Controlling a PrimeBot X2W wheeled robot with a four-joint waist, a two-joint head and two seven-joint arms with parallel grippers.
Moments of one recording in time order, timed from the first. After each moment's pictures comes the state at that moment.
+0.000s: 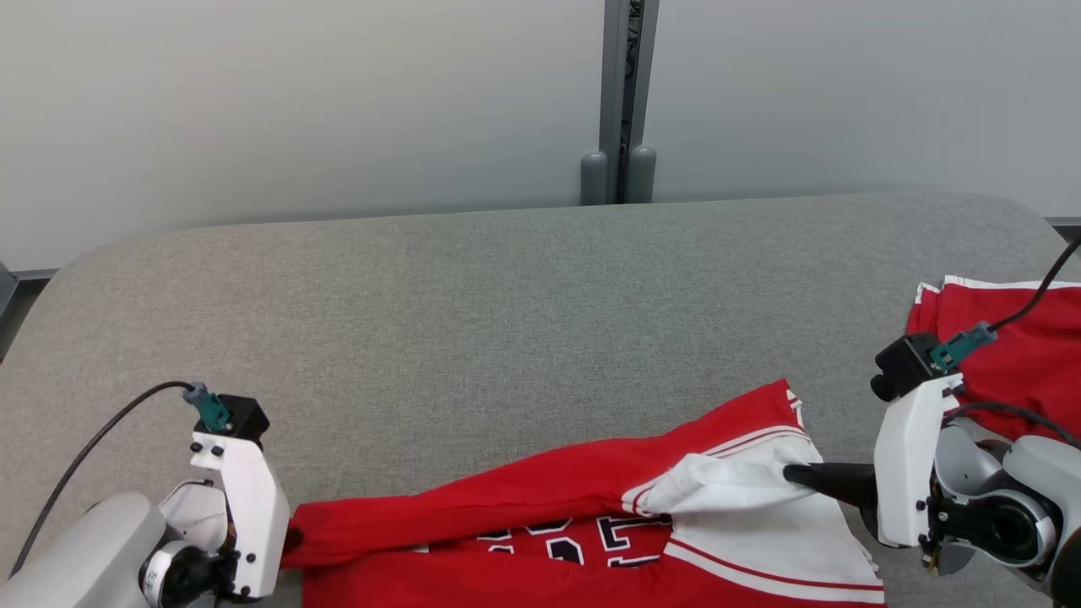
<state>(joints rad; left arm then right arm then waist) -0.51 0.59 -0.88 0.48 -1.08 -0.01 0.71 -0.76 -0.73 1.27 0.31 1.51 0.13 0.37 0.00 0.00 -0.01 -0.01</state>
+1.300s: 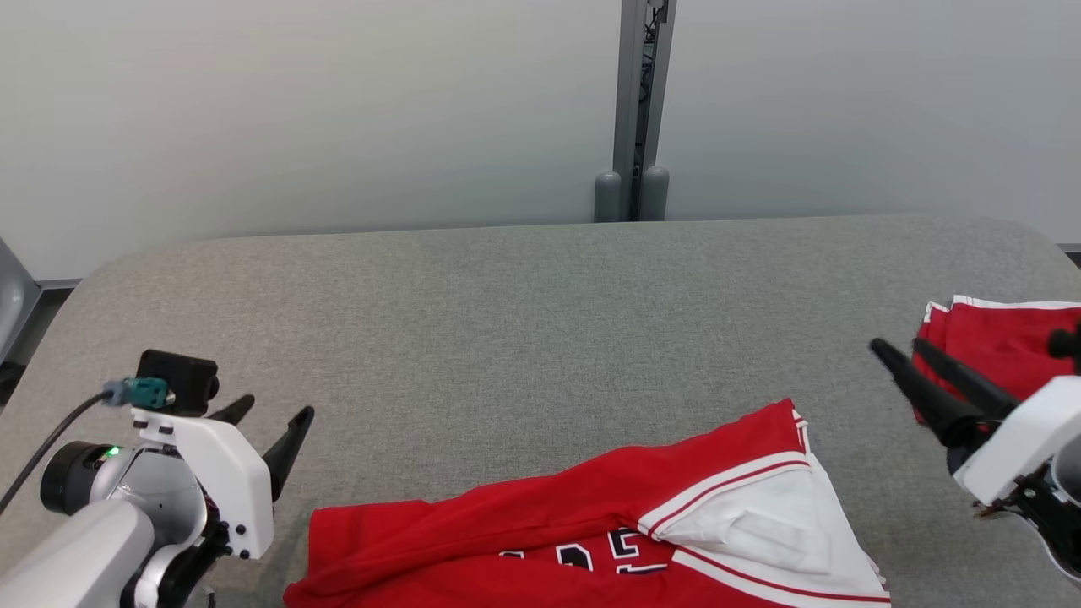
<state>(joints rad) -0.43 0.67 -0.77 0.21 -0.94 0.14 0.28 -0.59 -0.81 1.03 0.27 1.50 0.13 -0.18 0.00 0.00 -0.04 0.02</state>
